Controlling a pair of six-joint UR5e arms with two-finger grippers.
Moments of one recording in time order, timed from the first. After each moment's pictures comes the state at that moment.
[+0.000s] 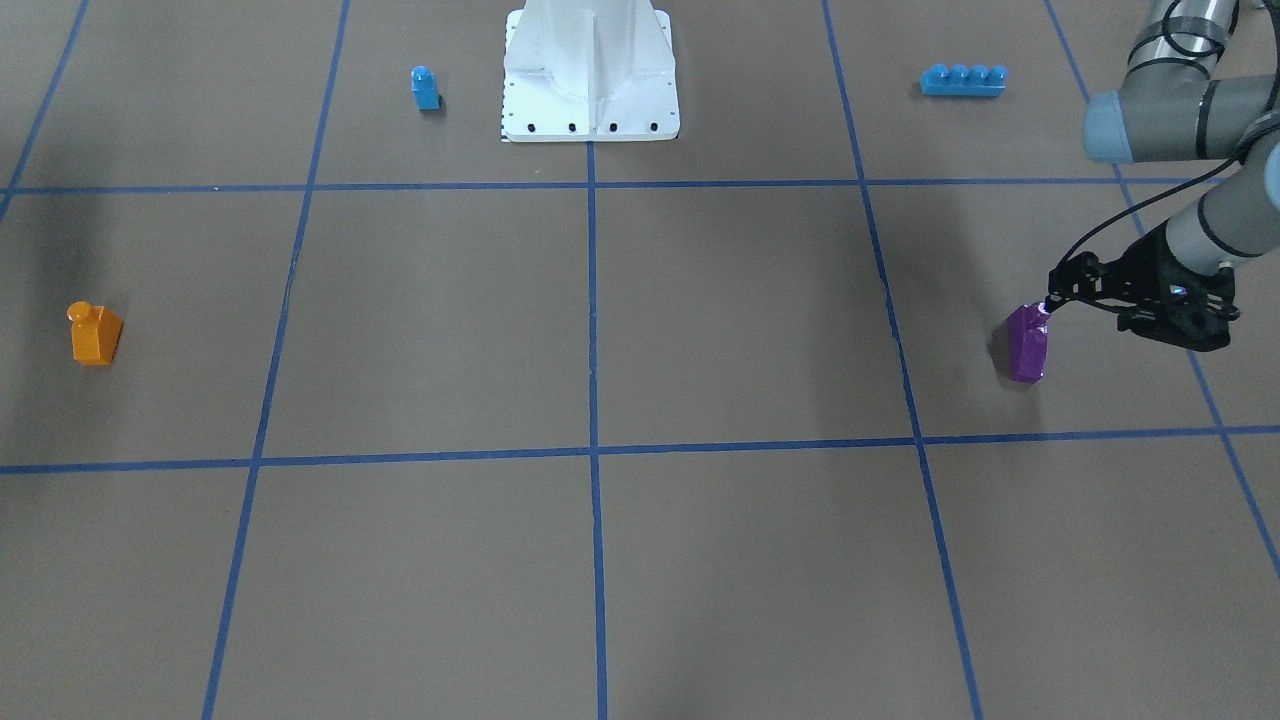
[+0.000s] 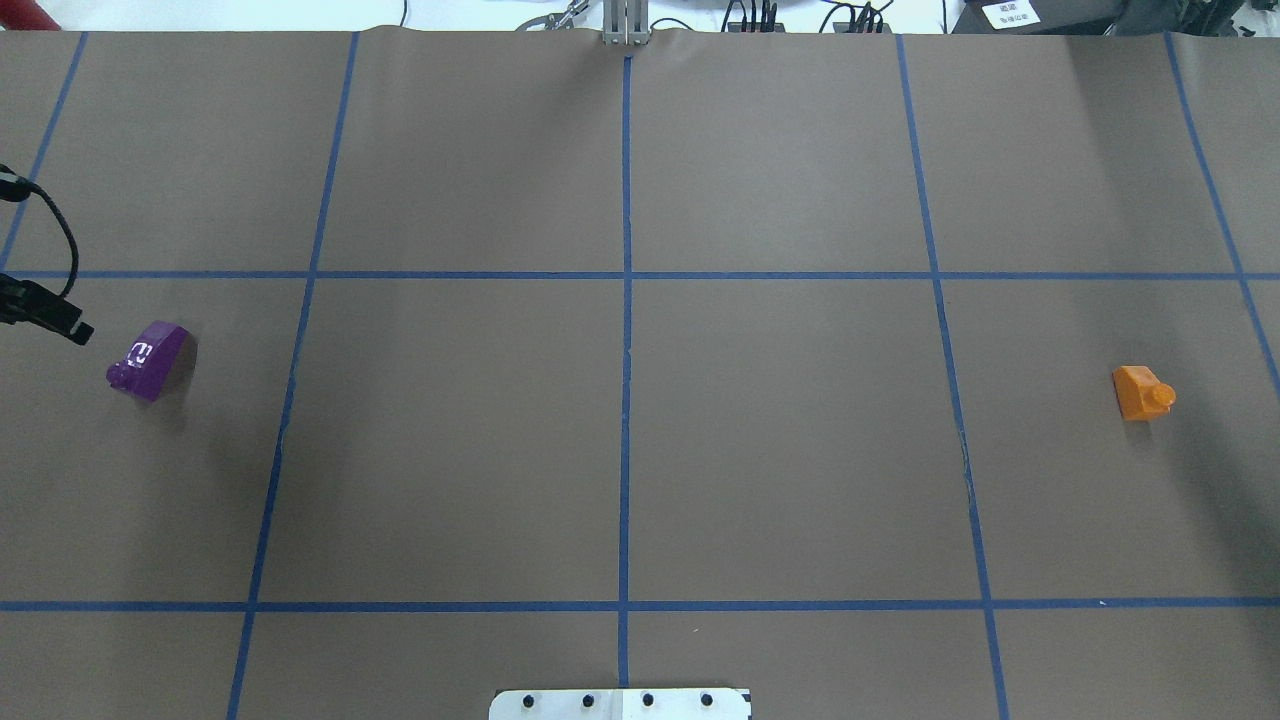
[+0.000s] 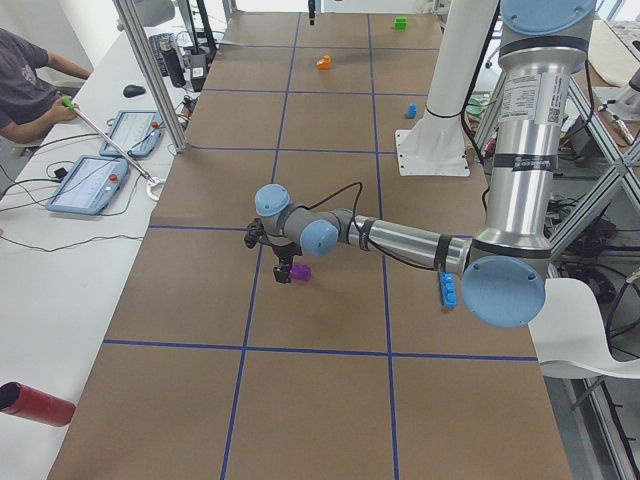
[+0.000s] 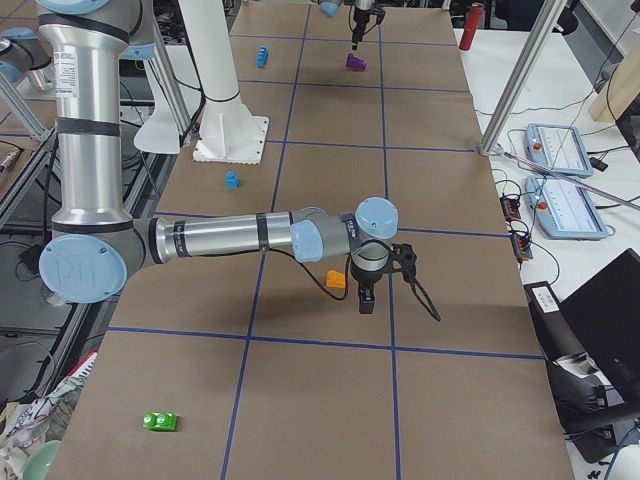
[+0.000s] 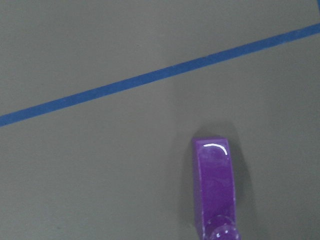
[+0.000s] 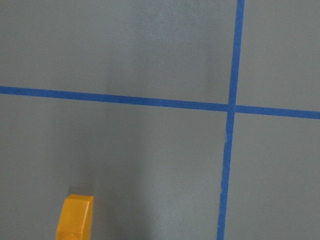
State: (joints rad) left arm -1.05 -1.64 -1.65 -1.83 -2.30 -0.36; right arm 1.39 -1.60 1.71 -1.49 2.31 0.20
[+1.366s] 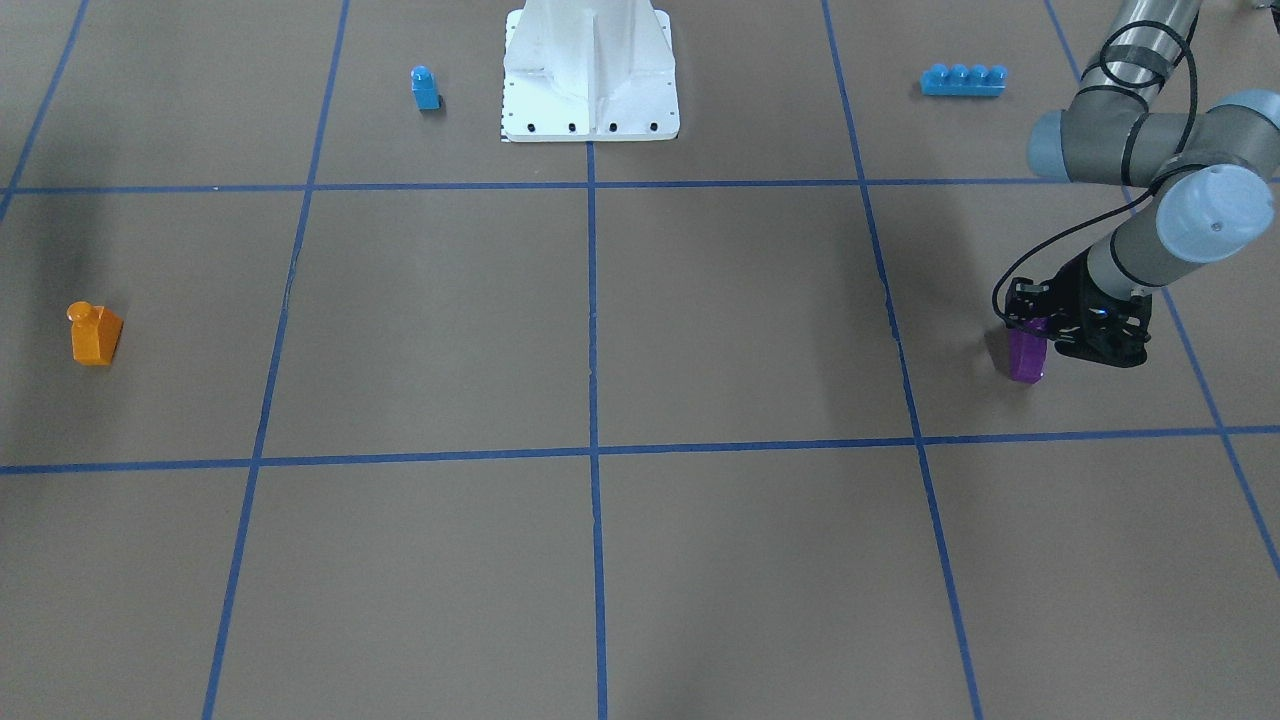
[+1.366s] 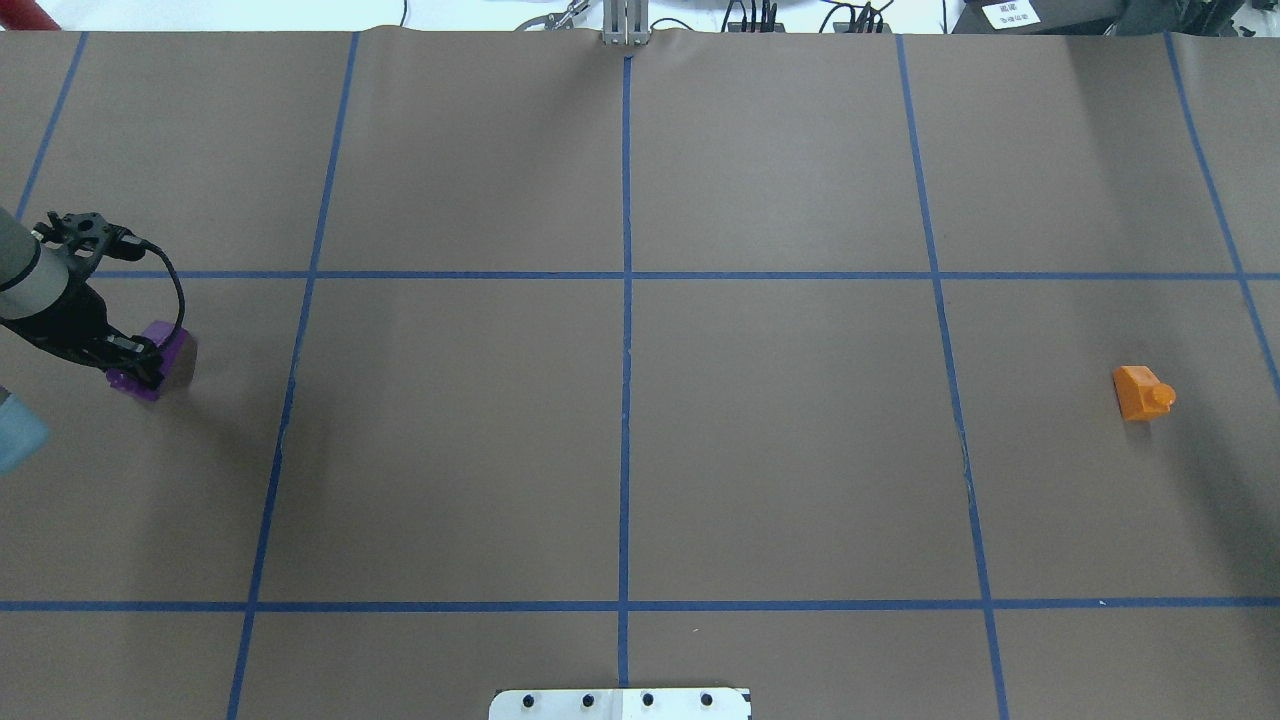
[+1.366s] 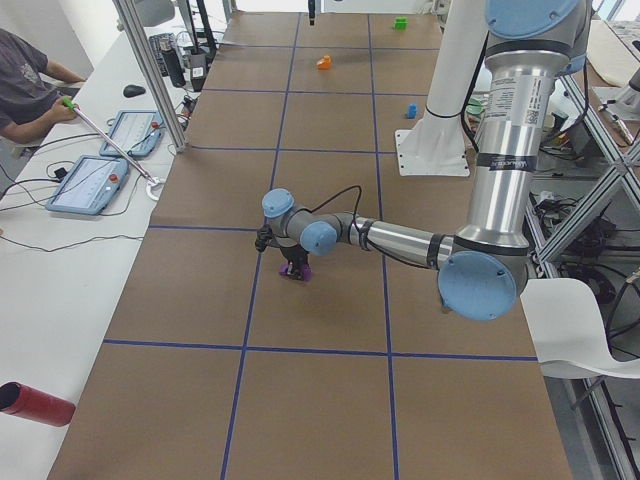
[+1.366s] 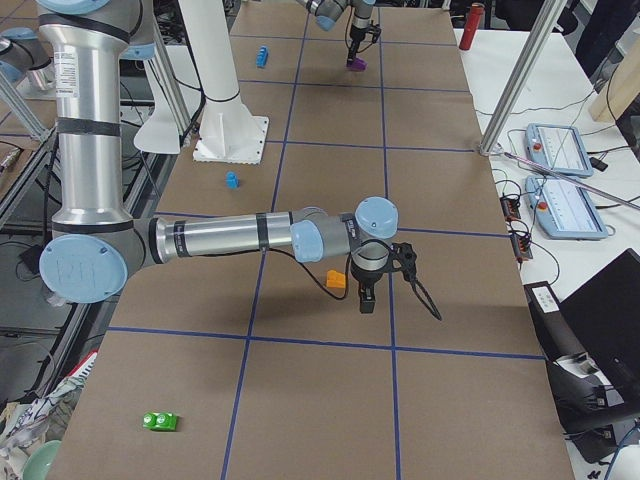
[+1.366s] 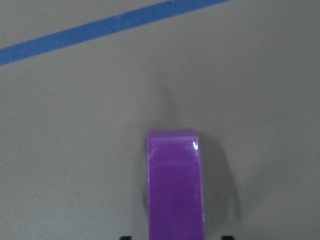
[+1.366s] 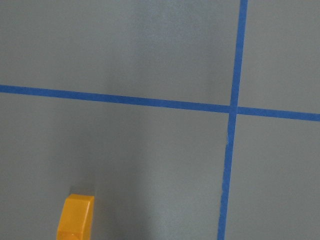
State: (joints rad) left arm -0.96 -1.67 -1.59 -1.84 -2.26 -0.43; right arm 1.38 -1.60 1.71 -1.48 2.31 0.19
